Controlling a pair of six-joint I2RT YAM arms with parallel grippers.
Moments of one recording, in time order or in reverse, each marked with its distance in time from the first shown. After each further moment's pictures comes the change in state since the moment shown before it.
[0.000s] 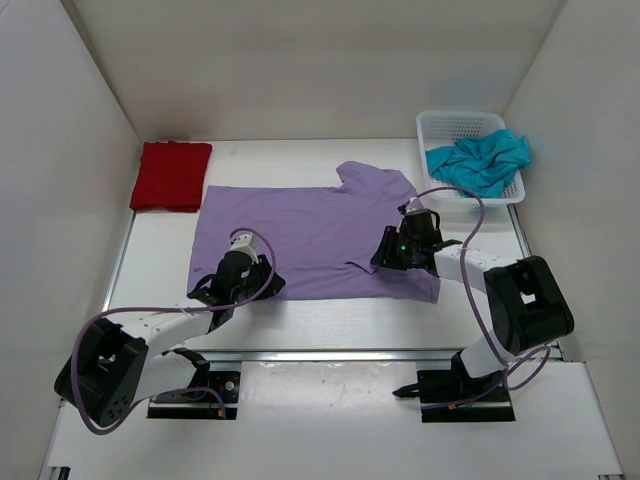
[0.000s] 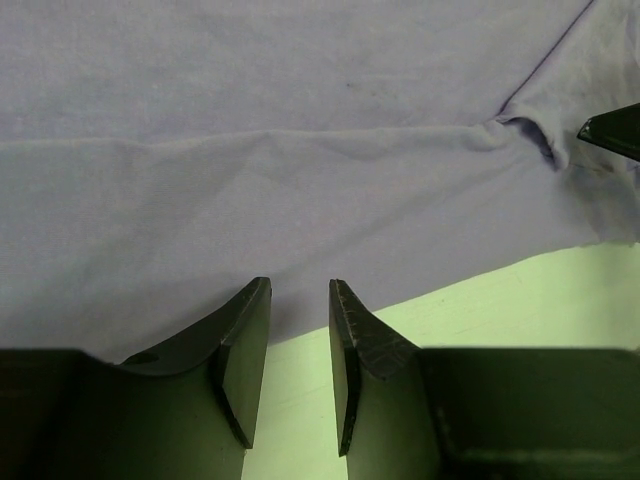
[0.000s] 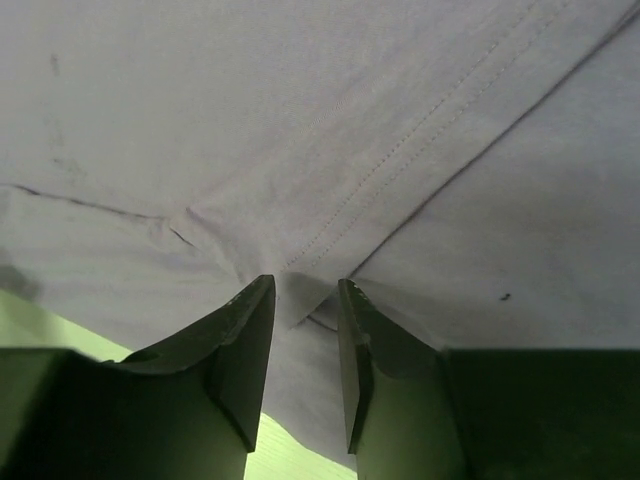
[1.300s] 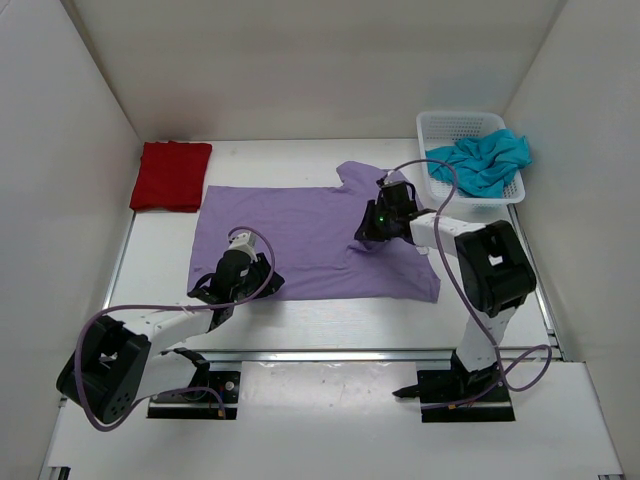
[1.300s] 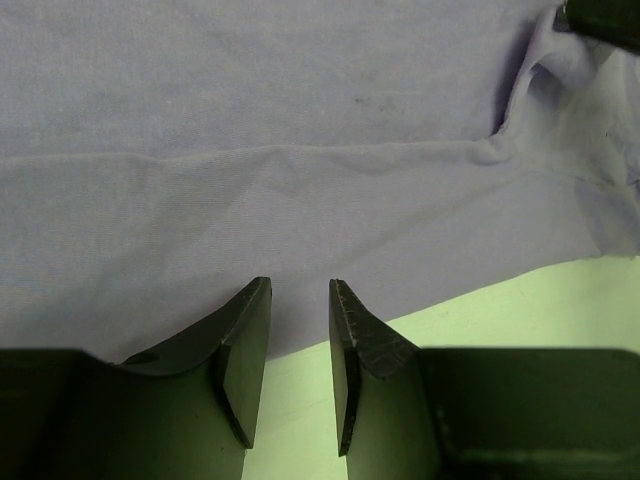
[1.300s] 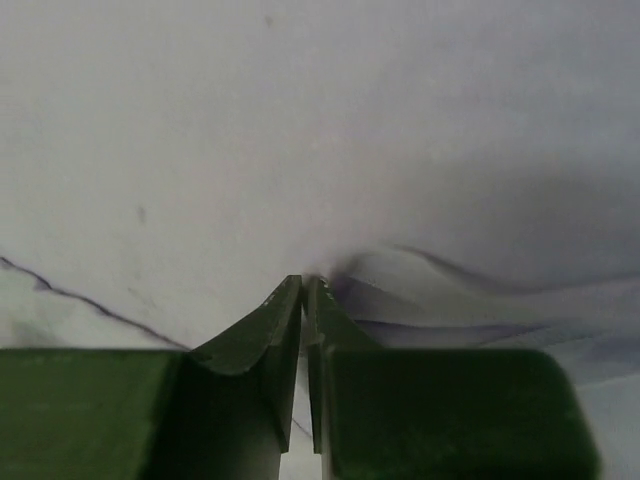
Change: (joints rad) left arm 0.014 0.019 0.000 0.029 0.001 0.001; right arm 0.054 0.288 0.343 -0.023 0.012 0.018
